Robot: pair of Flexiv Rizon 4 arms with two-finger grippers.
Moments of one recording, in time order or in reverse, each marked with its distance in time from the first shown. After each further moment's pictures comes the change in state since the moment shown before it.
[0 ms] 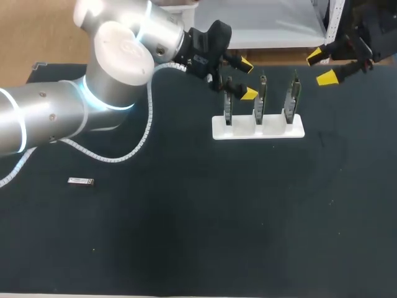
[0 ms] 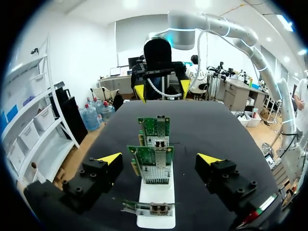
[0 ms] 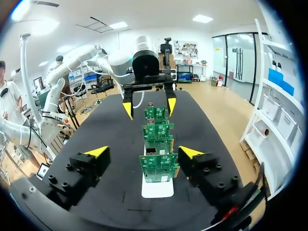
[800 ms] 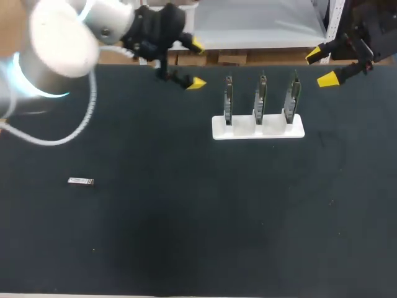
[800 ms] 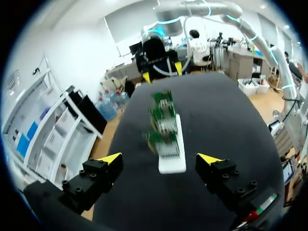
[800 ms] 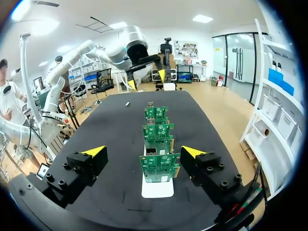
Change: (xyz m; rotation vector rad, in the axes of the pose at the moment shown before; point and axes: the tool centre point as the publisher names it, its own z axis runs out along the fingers) left arm 0.046 -0.003 -0.133 -0.148 0.249 0.164; right arm 0.000 0.000 0.000 0.000 0.000 0.000
